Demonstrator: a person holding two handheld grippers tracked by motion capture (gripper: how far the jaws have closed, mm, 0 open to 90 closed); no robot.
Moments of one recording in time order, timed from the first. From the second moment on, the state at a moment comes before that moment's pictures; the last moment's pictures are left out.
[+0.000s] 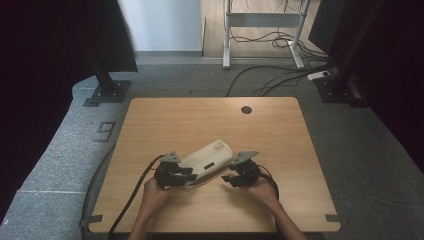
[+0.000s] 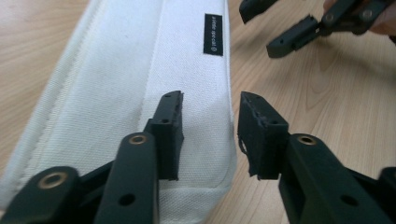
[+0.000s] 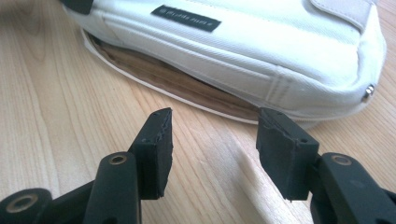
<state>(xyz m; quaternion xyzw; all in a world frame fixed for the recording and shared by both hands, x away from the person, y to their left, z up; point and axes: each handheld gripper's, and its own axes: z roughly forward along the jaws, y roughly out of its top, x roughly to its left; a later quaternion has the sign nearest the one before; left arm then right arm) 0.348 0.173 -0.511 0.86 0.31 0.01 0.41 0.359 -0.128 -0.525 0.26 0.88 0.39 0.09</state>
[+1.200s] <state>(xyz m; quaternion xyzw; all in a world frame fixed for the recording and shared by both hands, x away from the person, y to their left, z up) 0.329 0.195 -0.485 0.85 0.31 0.09 0.41 0.350 -0.170 -0.507 0.31 0.85 0.41 0.11</state>
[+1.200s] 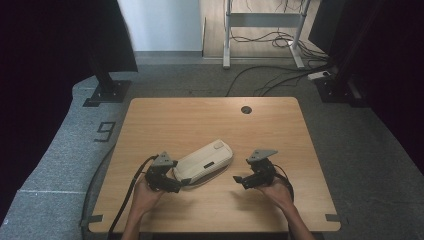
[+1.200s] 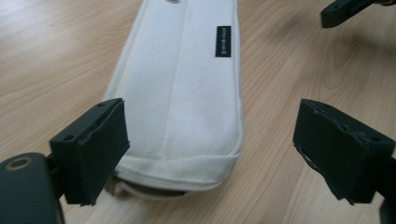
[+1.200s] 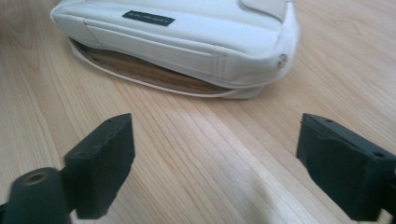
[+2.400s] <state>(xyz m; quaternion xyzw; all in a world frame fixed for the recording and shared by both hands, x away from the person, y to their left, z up) 0.326 0.251 -0.515 0.84 0.36 0.13 0.37 0.327 -0.250 -0.526 0.38 0.83 0.37 0.18</state>
